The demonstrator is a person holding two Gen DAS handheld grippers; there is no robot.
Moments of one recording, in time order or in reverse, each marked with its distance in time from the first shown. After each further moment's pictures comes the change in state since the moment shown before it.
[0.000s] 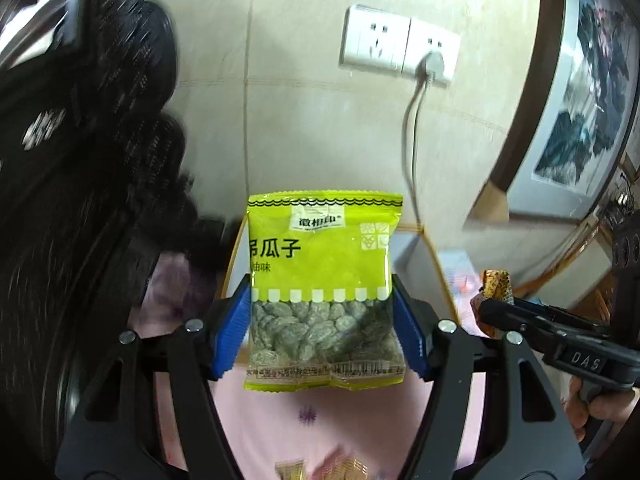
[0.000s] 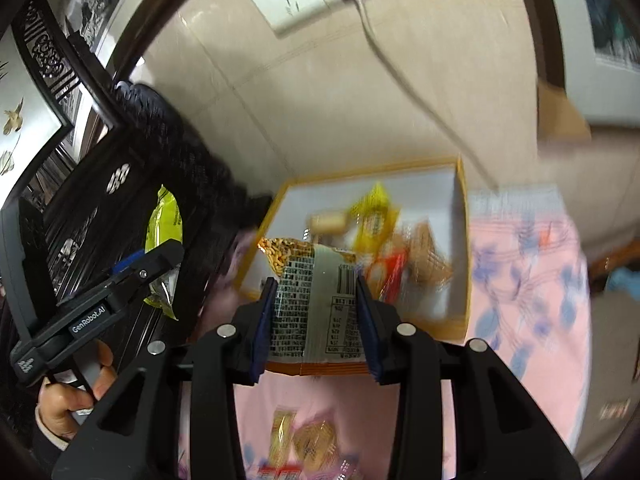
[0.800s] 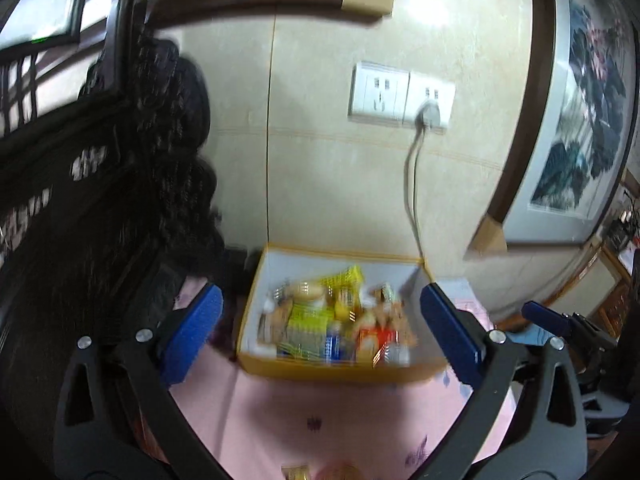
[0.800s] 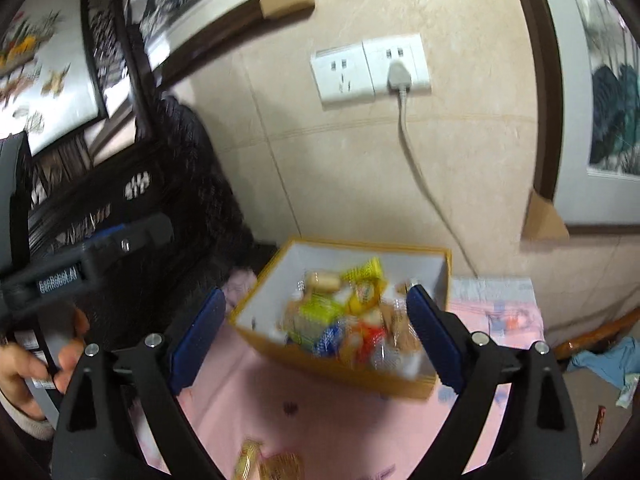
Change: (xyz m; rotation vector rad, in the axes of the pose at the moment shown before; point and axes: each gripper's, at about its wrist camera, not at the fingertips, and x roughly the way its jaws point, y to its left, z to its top) left arm -0.062 0.000 -0.023 -0.018 -0.071 0.059; right arm -0.055 0.022 -0.056 -0.197 -0.134 -0.074
